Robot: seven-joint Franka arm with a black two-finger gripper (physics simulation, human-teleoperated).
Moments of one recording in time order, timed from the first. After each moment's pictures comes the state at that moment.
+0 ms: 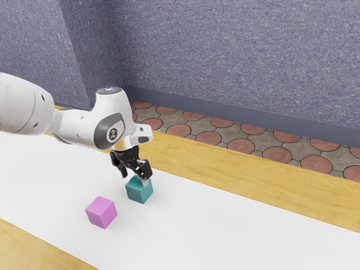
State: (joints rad) arm -0.12 0.28 0.11 -2.08 -0.10 2.36 0.15
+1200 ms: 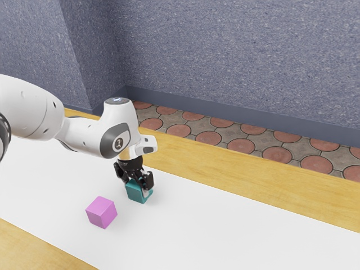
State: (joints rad) arm -0.14 0.34 0.11 -2.09 -0.09 2.36 0.12
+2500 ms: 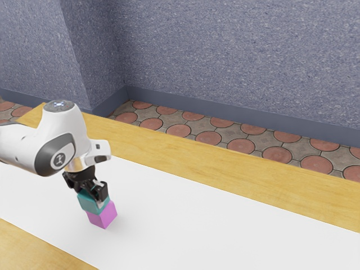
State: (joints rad) arm 0.36 -0.27 -0.35 -2.61 -0.03 2.38 0.03
